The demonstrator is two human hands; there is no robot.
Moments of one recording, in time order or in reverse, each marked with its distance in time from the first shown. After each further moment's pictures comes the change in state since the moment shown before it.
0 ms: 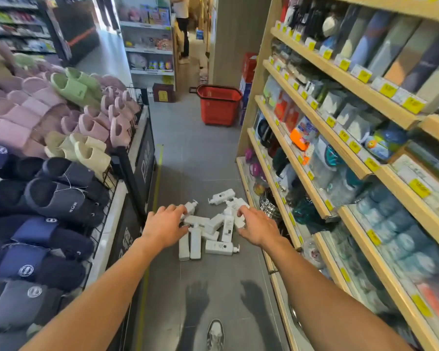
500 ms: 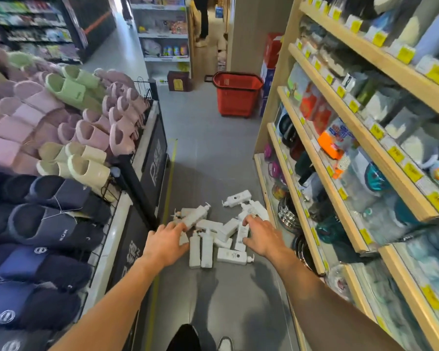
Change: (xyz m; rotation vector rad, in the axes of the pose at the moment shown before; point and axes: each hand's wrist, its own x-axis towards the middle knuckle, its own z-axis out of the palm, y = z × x) left_hand 0.121 -0.021 0.016 -0.026 -0.150 -0.130; right_hand 0.156 0.035 0.013 0.077 -0.138 0.002
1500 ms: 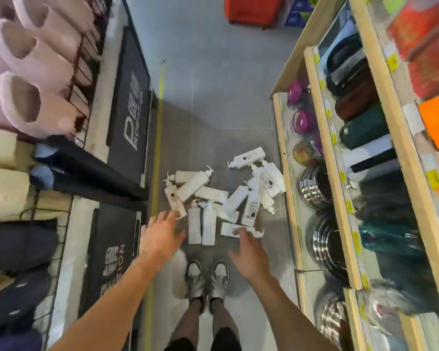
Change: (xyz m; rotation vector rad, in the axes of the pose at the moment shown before) left_hand 0.308 -0.083 0.095 -0.172 -0.206 -0.180; right_hand 0.266 -0.006 0.156 0.299 -0.264 0.235
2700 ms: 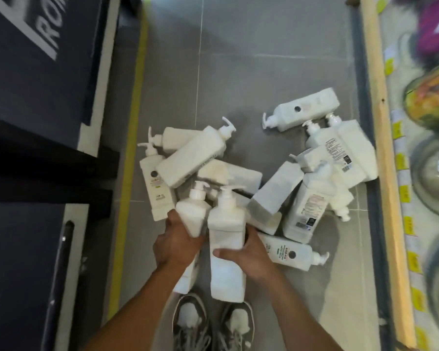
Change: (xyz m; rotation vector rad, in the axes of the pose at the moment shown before) left_hand 0.324 -0.060 0.397 -0.362 0.003 -0.407; right_hand 0.381 0.181 0.306 0.804 -0.237 0.134
